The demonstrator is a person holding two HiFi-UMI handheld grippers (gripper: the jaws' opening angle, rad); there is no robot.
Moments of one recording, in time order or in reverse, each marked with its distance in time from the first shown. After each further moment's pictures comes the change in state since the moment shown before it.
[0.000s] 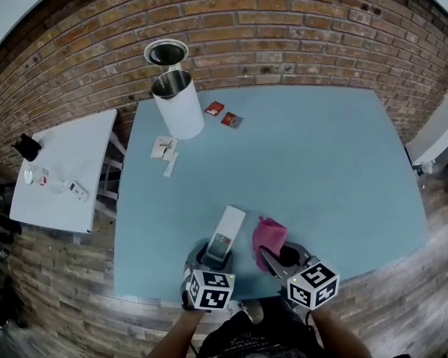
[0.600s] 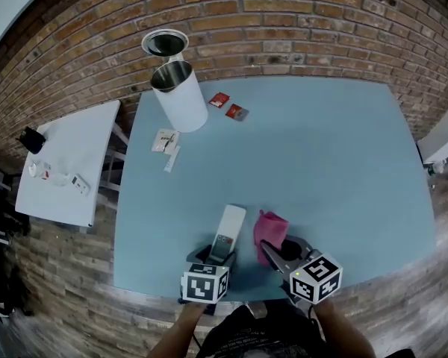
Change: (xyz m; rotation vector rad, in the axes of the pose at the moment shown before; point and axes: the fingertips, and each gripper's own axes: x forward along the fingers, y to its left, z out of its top) left arm 0.003 -0.012 -0.002 -0.298 0.126 -0.130; right arm 0.016 -0.022 0.001 0.027 0.020 0.075
